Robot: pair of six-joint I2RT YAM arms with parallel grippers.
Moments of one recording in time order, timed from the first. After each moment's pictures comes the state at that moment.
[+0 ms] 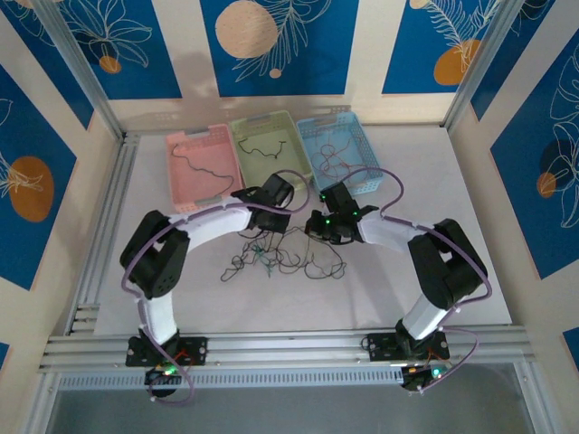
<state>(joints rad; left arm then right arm) -0.72 1.82 1.29 -0.53 -0.12 -0.34 0.53 1.63 0.88 -0.21 -0.26 0.77</state>
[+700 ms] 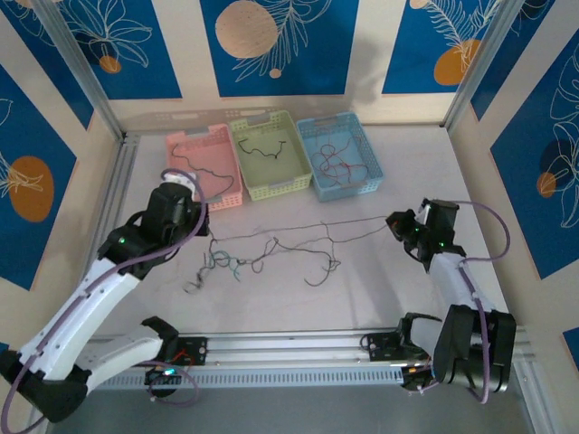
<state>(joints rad) -0.55 0.92 1.08 -0.84 -0.31 -0.34 -0.23 1.09 0.49 -0.13 -0.49 0.81</state>
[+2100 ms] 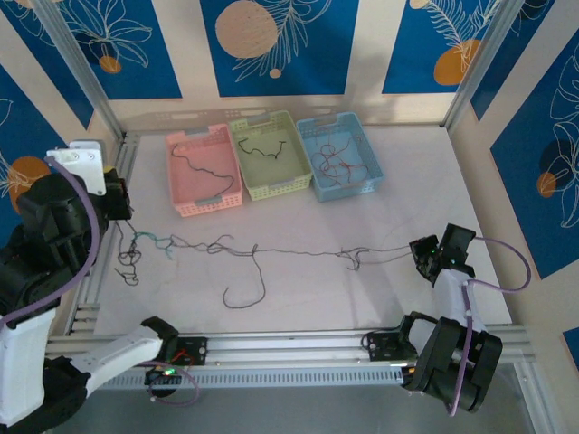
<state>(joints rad) -0.54 0.94 1.77 -1.18 -0.65 -0.07 -0.42 0.98 0.38 -0.33 -0.27 0.86</state>
